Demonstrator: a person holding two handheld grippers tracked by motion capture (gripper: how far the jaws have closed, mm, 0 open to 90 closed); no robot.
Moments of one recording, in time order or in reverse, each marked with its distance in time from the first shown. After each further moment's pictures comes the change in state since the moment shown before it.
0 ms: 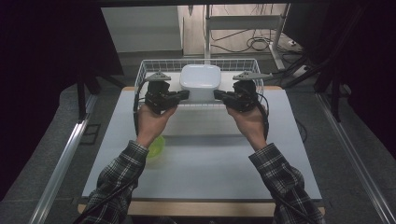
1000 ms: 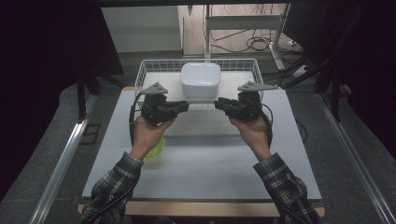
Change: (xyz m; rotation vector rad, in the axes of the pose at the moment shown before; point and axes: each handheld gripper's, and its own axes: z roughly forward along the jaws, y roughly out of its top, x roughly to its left) left arm -0.015 -0.032 -0.019 0.008 -0.052 0.055; right arm 0.003 -0.028 -0.014 -0.017 0.046 -0.015
